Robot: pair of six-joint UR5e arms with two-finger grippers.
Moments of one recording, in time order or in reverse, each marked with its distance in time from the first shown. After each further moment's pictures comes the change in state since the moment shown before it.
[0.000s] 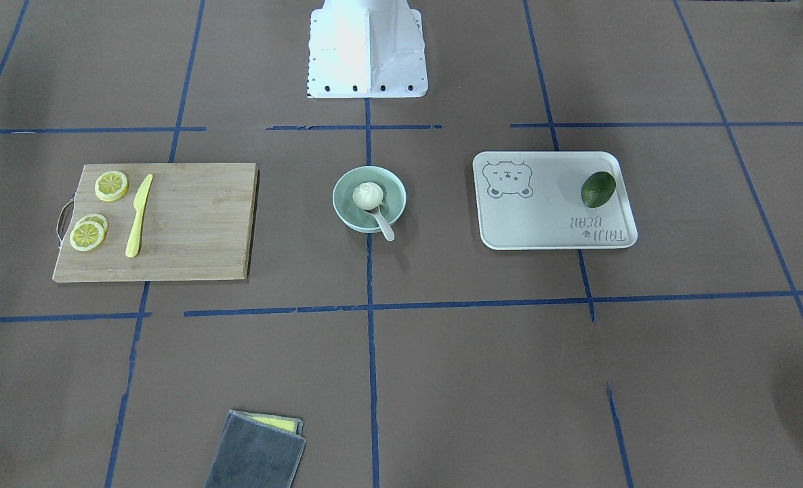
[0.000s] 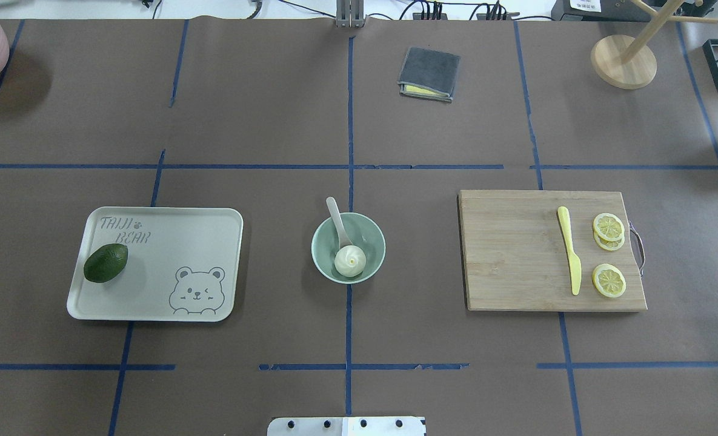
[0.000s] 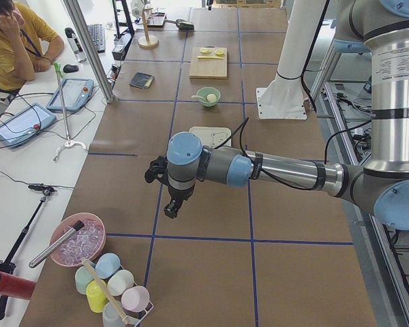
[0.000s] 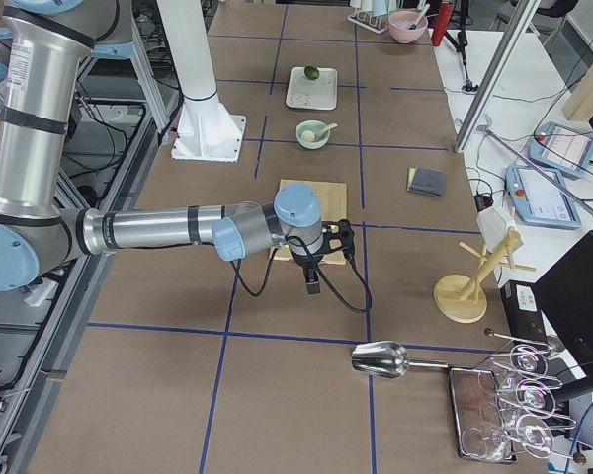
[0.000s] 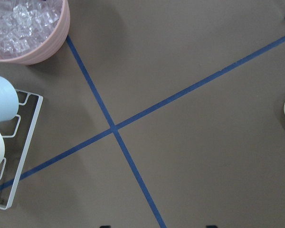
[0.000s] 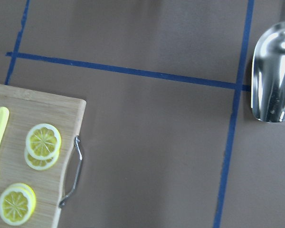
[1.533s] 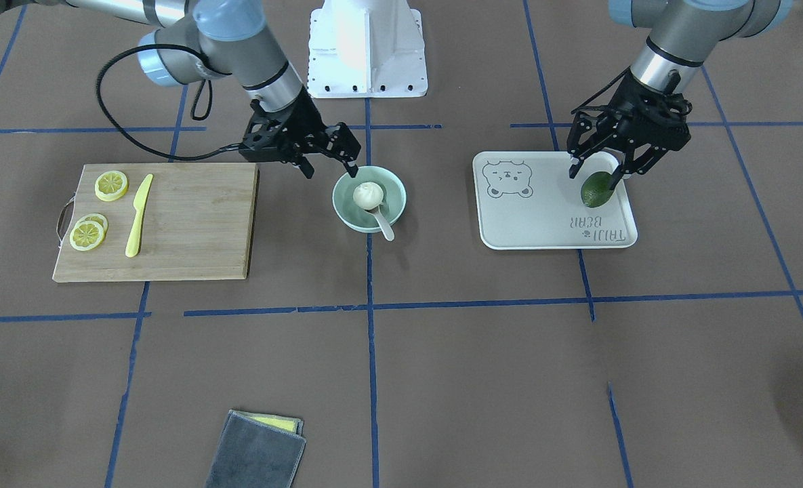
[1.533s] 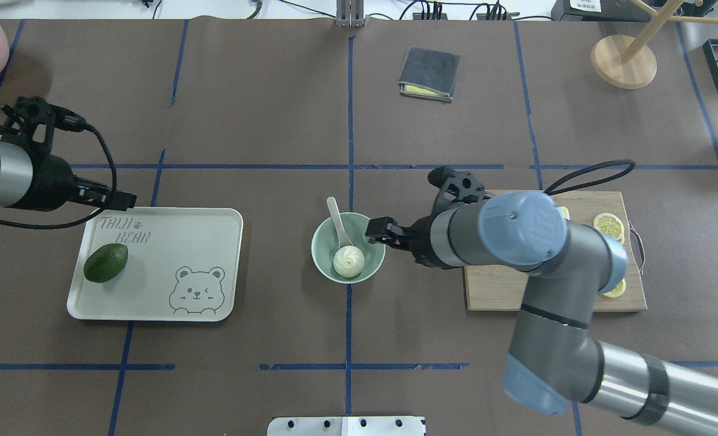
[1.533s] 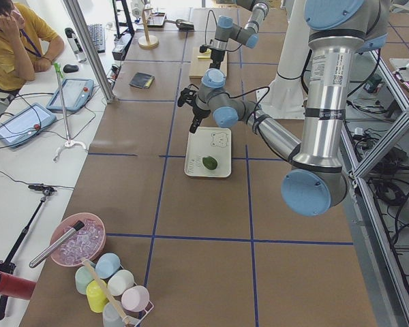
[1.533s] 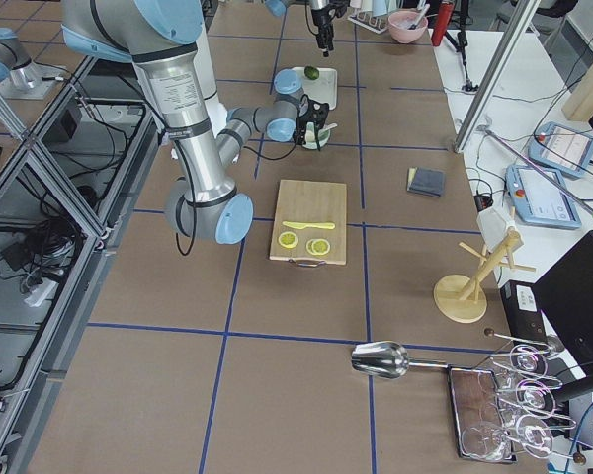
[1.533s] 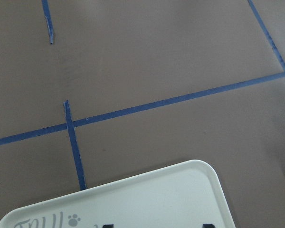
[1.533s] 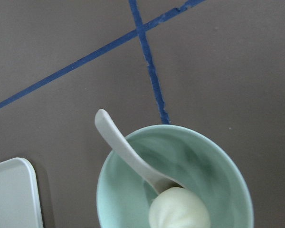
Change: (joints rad) left arm 0.733 -0.128 -0.268 -0.349 0.396 -0.990; right arm -0.995 0.619 -0.030 0.277 -0.593 1.577
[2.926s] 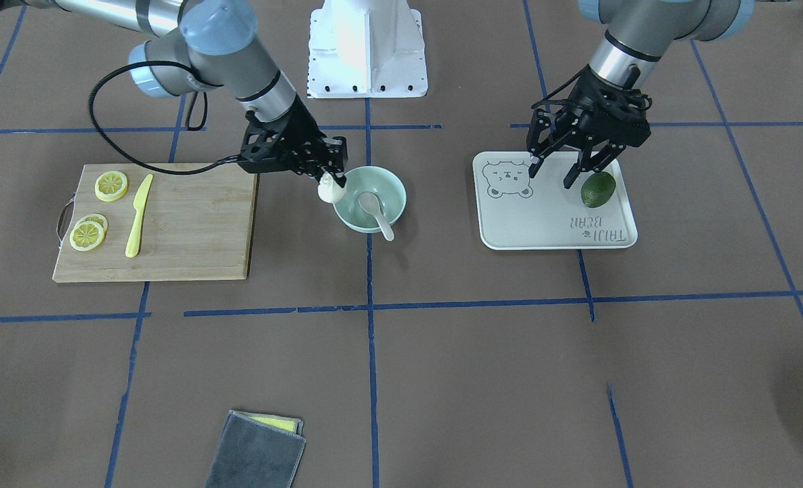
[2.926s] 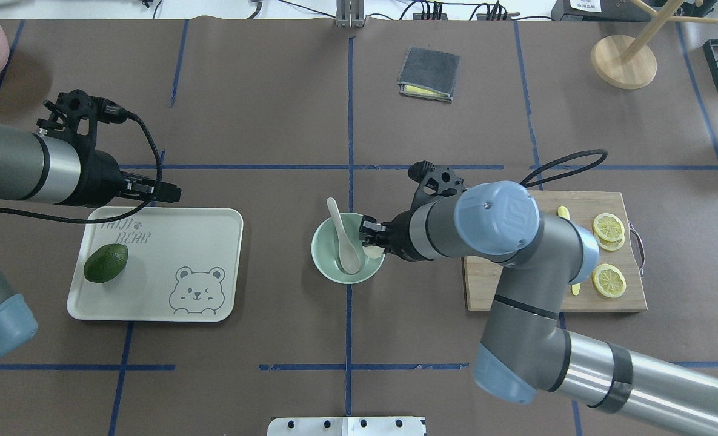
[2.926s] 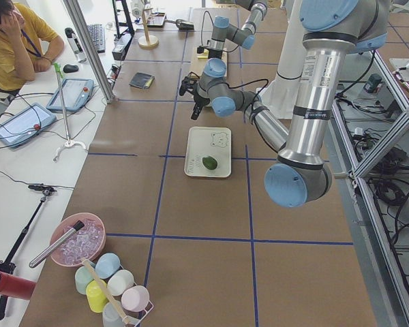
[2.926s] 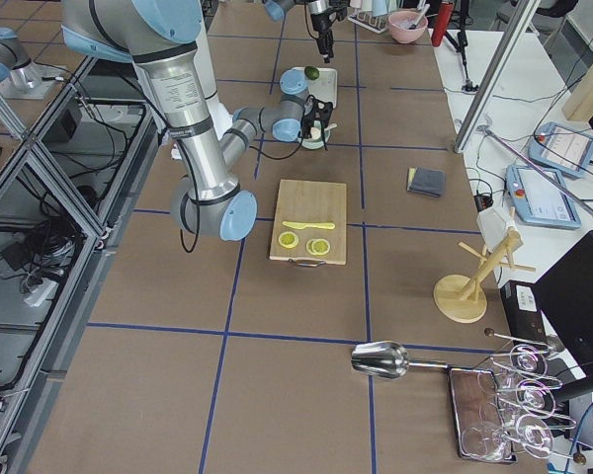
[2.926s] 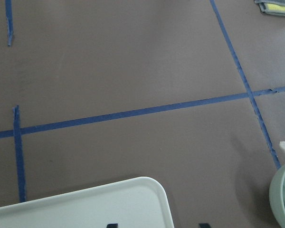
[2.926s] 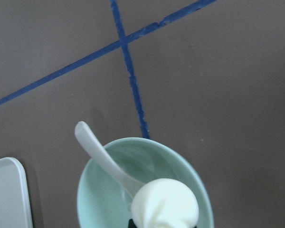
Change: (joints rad) left arm 0.067 -0.139 0.009 0.035 0.021 -0.169; right arm -0.044 0.156 -0.135 0.017 -0.045 0.009
